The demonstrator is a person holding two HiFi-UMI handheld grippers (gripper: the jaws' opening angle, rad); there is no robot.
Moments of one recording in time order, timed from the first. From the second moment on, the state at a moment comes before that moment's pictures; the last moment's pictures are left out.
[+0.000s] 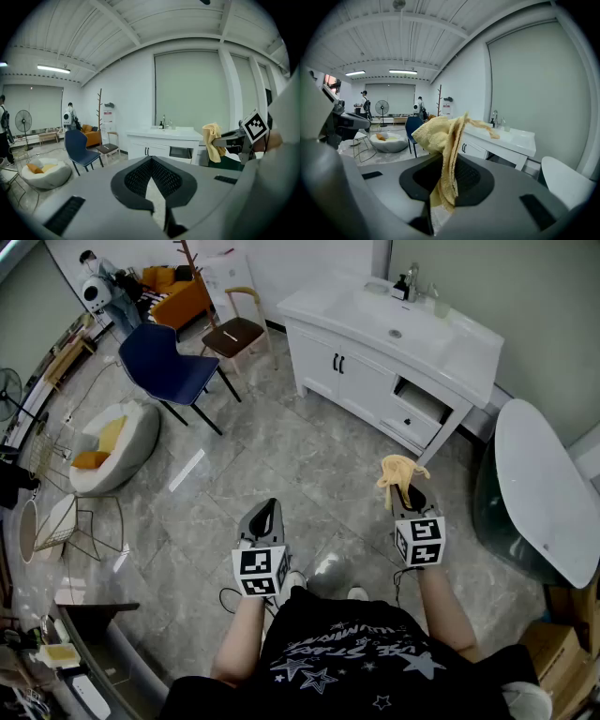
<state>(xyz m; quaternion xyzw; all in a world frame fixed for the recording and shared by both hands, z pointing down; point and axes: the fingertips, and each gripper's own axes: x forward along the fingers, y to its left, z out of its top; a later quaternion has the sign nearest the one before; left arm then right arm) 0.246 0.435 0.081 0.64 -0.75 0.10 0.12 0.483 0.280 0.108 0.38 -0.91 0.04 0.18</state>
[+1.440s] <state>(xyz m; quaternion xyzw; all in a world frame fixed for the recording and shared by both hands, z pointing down) -0.025 0.441 0.124 0.63 -0.75 0.12 0.16 0.228 0.219 0.145 0.42 -0.88 0.09 0.18</state>
